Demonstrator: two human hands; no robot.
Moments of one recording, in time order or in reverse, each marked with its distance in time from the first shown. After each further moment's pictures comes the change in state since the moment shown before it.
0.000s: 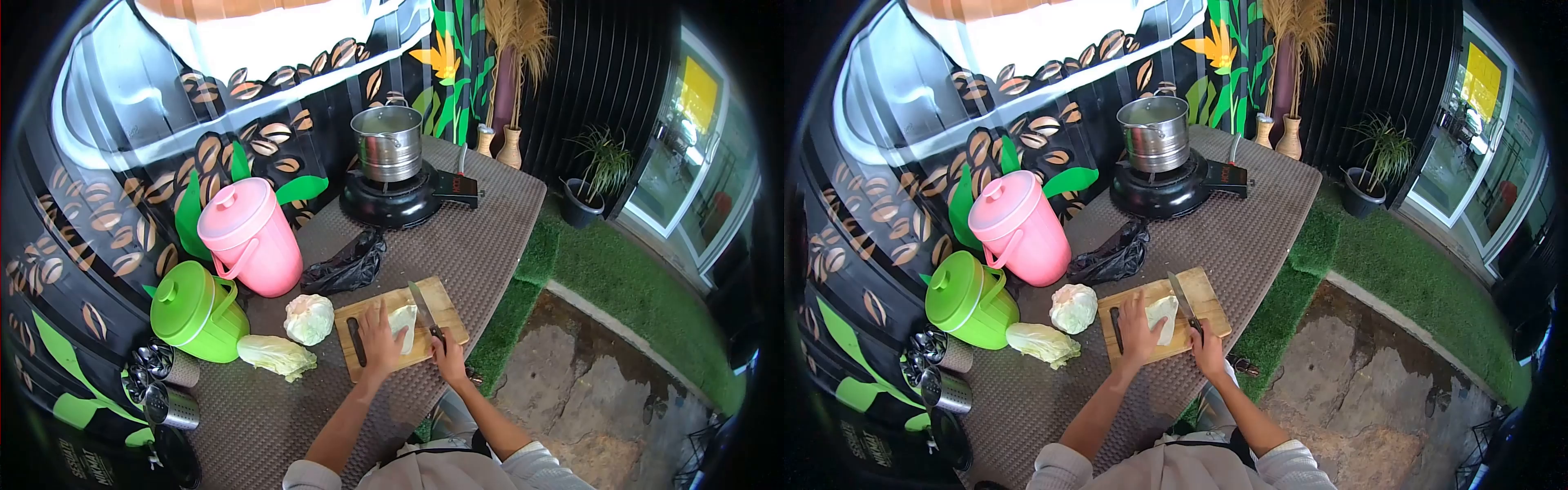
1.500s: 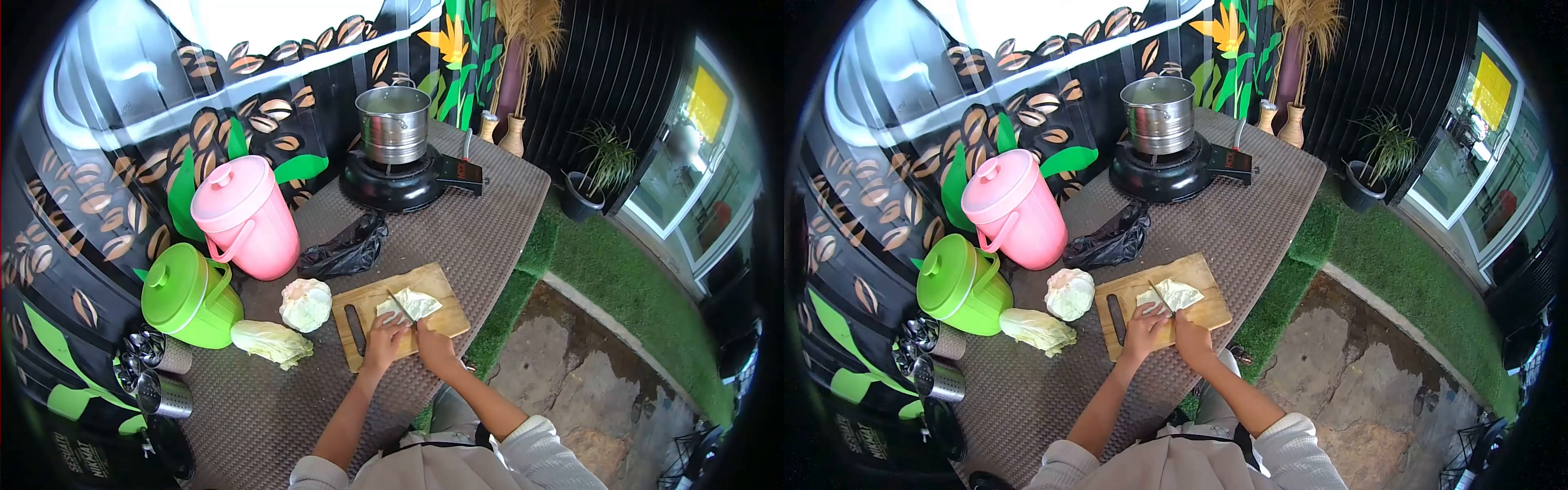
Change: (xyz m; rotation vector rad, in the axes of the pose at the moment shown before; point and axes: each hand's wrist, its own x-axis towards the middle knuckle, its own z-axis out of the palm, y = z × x) left_hand -0.033 -0.040 0.046 -0.552 -0.265 0.061; right_hand 0.014 -0.017 0.026 -0.848 -0.399 -0.027
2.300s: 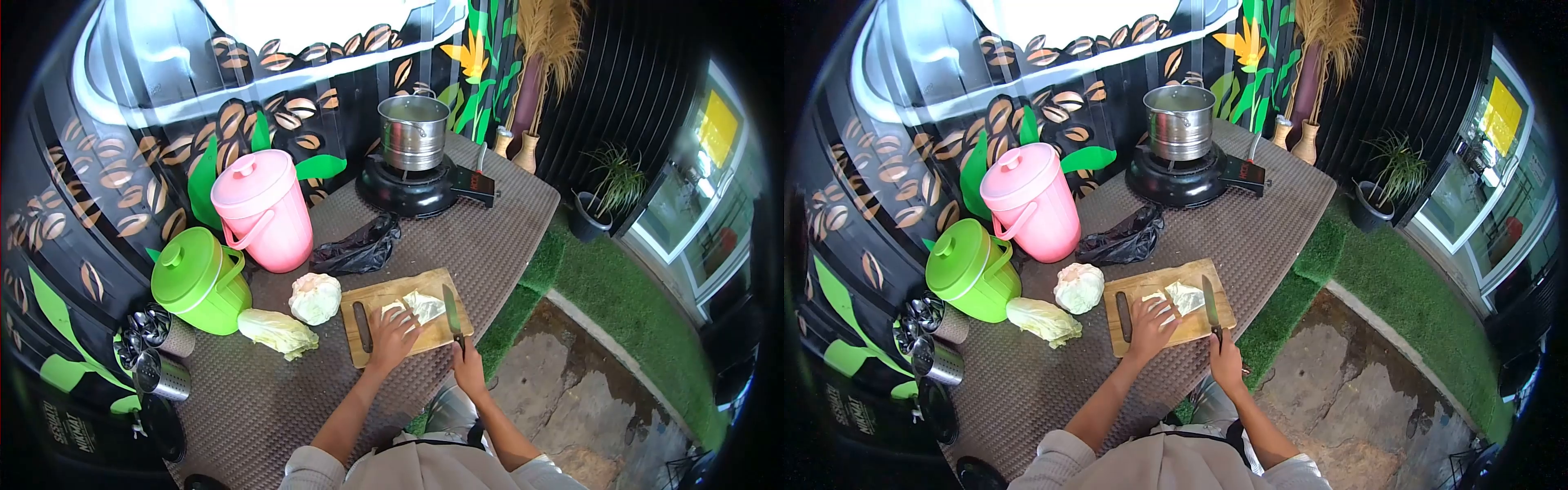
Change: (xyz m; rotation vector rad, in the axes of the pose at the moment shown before) left_hand 0.001 0.026 -0.010 0.233 0.152 0.210; right_hand -0.064 0.041 -0.016 0.612 0.256 0.155
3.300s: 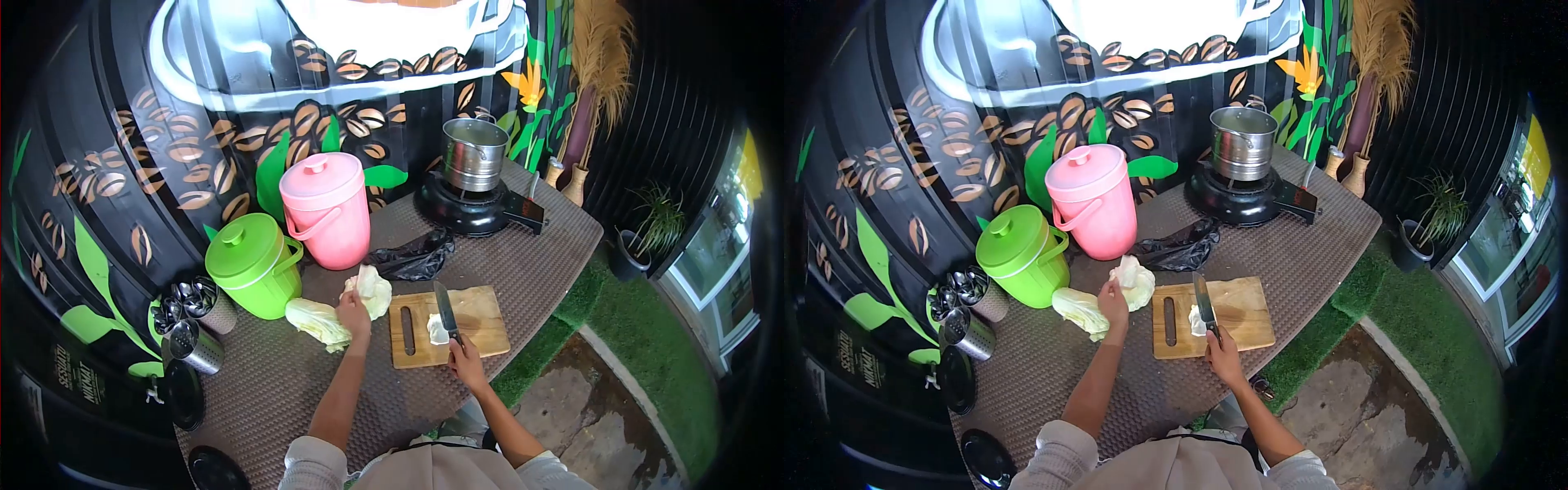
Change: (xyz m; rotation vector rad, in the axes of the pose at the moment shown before) left_hand 0.004 -0.120 -0.089 -0.040 0.798 -0.714; right_hand 0.018 -0.060 0.053 0.590 -0.371 -0.025
